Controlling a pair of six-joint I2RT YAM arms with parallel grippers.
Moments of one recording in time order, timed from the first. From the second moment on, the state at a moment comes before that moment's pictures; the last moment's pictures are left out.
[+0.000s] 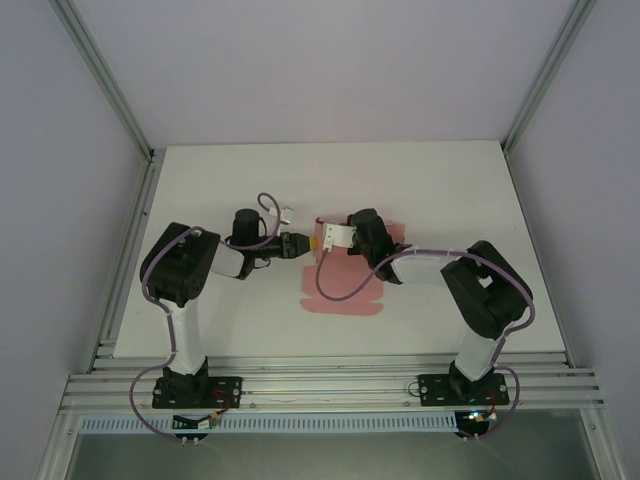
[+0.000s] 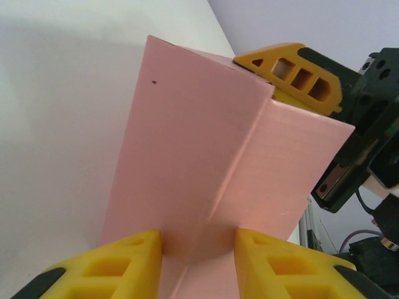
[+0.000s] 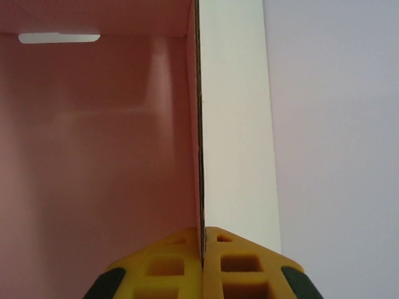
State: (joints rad) left arm -0.30 2.00 0.79 0.81 0.99 -0.61; right arm 0.67 1.75 0.86 0.37 0.28 -1.16
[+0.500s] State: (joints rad) left arm -0.43 1.84 0.85 0.33 0.72 -0.28; right arm 0.71 1.67 0.79 0.39 0.31 -1.22
